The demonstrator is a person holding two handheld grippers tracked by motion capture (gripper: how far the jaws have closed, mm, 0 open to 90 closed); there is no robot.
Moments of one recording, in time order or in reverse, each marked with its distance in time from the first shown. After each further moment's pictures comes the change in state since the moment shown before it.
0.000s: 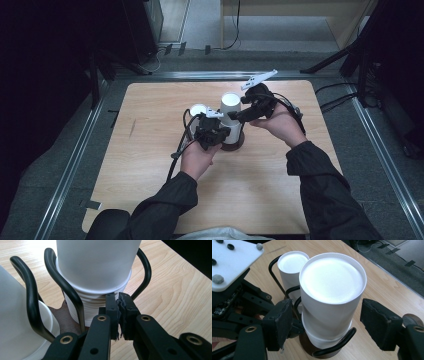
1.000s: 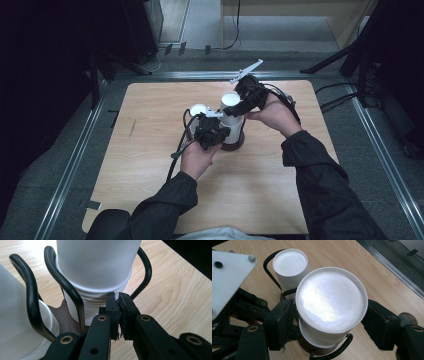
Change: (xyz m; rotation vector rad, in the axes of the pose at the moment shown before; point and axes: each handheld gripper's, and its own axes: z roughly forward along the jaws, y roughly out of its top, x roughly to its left) left arm 0.001 0.000 0.000 0.008 -0.004 -0.004; right arm 0.001 0.031 0.010 0.137 -0.012 -0.032
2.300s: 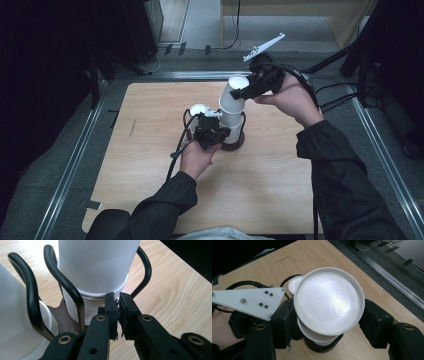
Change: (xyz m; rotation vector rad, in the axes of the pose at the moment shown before) left arm 0.002 0.000 0.000 0.002 -0.017 -0.006; right arm -0.004 0.025 -0.072 -0.088 0.022 0.043
